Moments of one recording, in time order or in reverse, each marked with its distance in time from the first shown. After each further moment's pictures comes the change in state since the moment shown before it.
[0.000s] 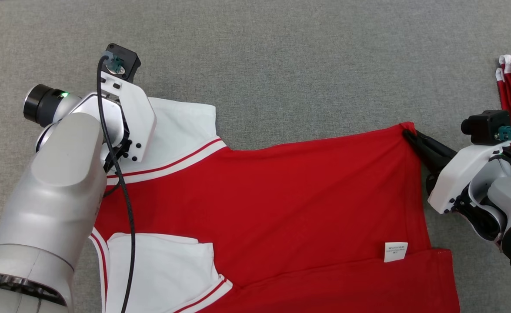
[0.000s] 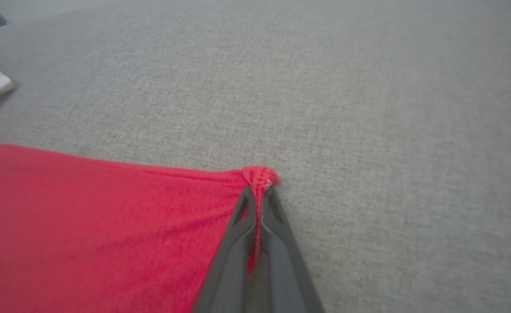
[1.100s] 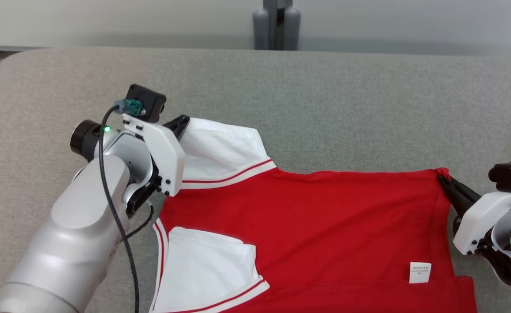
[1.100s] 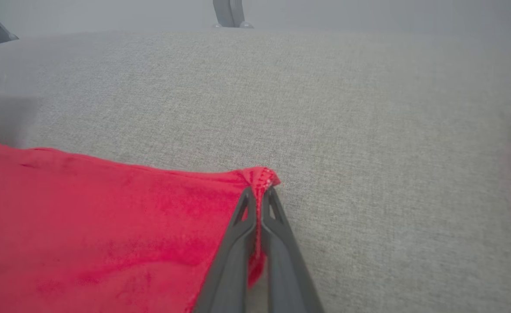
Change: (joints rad) left arm 0.154 0.034 -0.197 -0.220 -0.335 0.000 -0.199; right arm 0.209 -0.010 -0.161 0.095 -0.075 -0.002 -0.013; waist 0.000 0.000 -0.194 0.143
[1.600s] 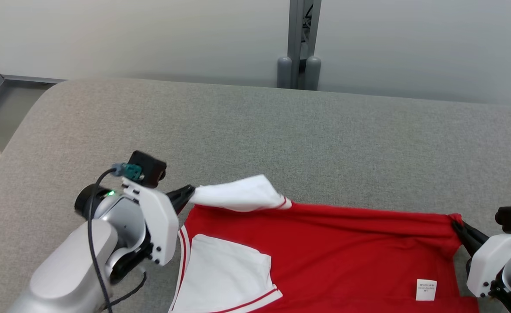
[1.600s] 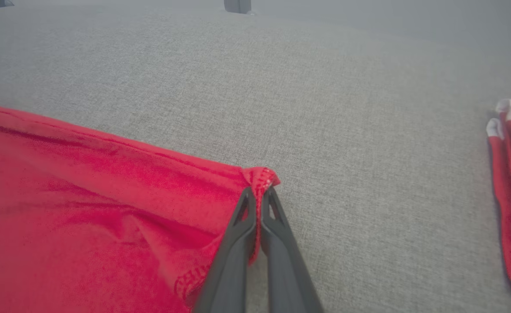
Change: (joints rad) left arm 0.297 0.171 -0.034 -0.381 -0.137 0.000 0.143; right arm 0.137 -0.013 -0.002 0.057 -0.044 0.000 0.000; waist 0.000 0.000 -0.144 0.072
